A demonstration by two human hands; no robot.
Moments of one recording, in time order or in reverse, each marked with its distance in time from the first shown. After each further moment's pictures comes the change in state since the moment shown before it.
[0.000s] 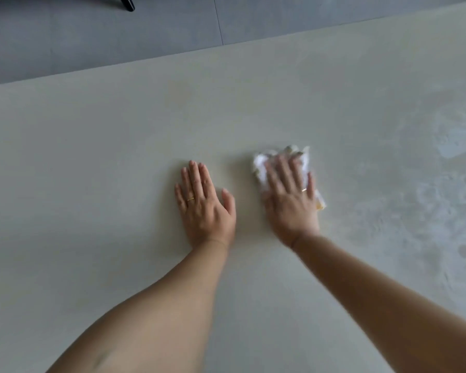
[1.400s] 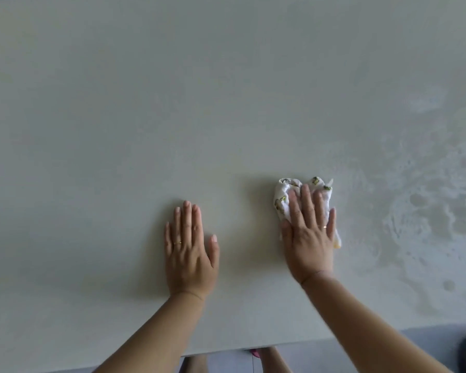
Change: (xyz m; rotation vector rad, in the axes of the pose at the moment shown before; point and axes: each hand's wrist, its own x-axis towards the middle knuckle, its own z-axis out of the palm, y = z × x) left_hand -0.232 -0.004 0.003 0.071 -0.077 0.043; right_hand -0.191 0.092 0.002 0.078 -0.025 0.103
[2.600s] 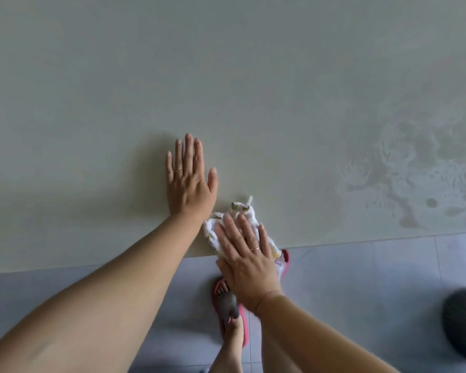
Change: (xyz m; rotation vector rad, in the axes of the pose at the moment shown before) left_hand -0.037 -0.014 -0.001 -0.003 -0.015 0.043; right_hand -0.201 -0.042 0.055 -0.094 -0.109 -0.535
